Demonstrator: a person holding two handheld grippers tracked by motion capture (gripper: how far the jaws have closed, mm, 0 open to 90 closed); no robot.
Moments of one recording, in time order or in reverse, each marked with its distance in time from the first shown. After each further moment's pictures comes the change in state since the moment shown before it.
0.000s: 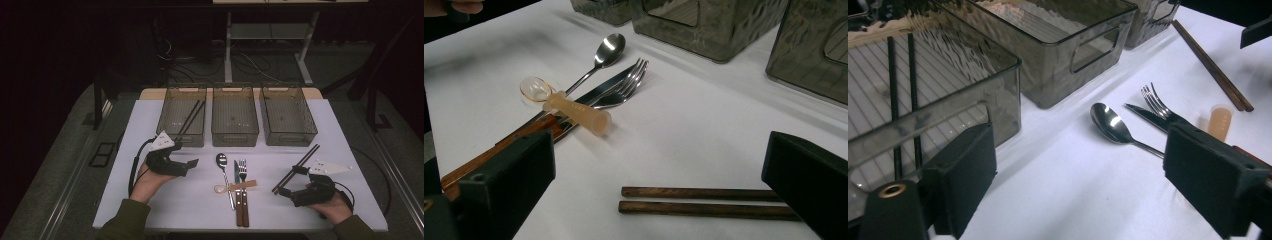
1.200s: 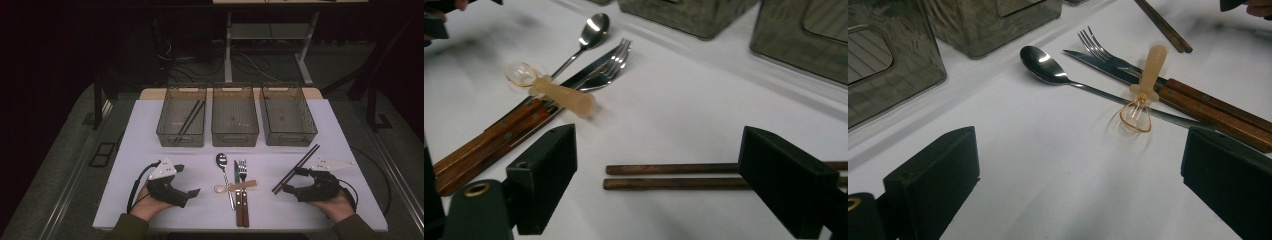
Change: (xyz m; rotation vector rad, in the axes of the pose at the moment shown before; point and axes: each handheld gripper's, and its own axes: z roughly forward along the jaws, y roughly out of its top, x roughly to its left) left arm -0.033 -0.043 -0.007 0.036 -0.114 0.058; right arm -0.011 0.004 -0.007 0.091 -0.026 0.046
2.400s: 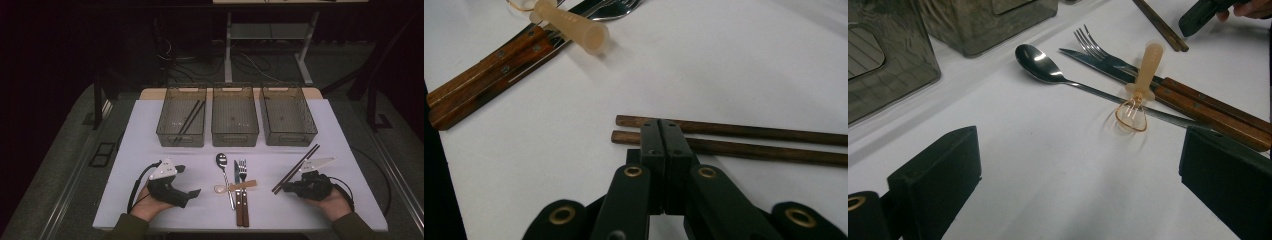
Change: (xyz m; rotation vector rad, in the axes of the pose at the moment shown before) left arm -0.002 0.001 0.001 0.008 -0.011 -0.002; right arm 0.001 0.001 0.021 0.233 0.076 -0.085
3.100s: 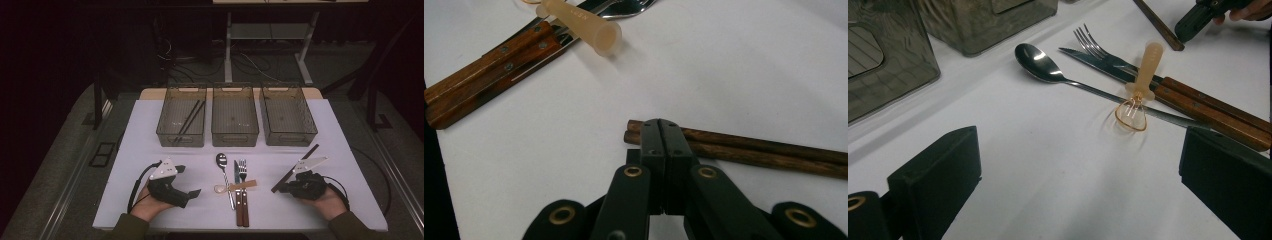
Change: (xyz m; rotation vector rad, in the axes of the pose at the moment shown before) left arm 0.000 0.000 0.000 0.003 0.000 -0.004; right arm 0.003 0.006 0.010 0.023 0.015 -0.035
